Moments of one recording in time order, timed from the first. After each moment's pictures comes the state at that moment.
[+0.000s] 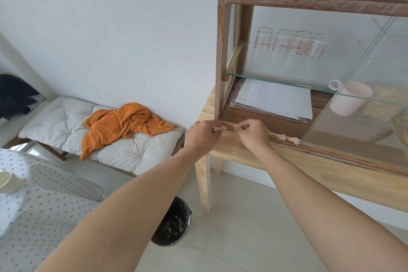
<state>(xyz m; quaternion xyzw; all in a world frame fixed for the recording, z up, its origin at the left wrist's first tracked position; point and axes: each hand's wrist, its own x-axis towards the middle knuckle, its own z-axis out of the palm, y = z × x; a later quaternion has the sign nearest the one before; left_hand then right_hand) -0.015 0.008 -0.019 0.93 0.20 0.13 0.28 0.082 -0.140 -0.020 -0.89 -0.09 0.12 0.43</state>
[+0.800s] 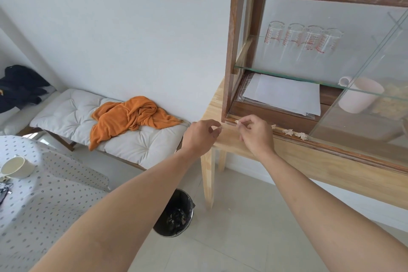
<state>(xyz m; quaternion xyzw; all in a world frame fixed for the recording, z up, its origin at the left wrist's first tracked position) -0.050 0.015 -0.027 0.91 0.24 0.13 0.32 0.048 -0.147 -0.020 -0.86 -0.16 0.08 0.47</state>
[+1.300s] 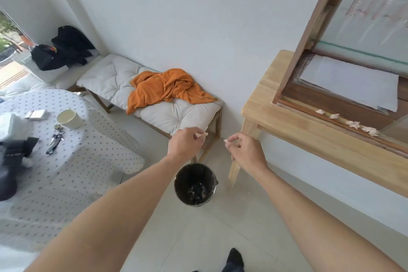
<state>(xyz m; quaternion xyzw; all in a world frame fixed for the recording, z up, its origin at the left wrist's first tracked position) -0.211 0.087 -0.083 0.86 0.40 0.08 0.31 -0.082 -0.080 -0.086 -0.85 -0.28 0.23 0.38</state>
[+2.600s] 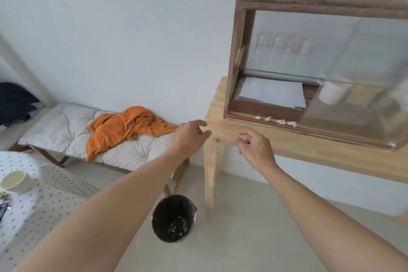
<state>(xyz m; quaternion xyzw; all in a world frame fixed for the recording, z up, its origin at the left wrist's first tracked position) -0.140 0.040 0.011 0.92 0.23 0.10 0.30 -0.053 -0.170 -0.014 -0.88 -0.15 0.10 0.43</state>
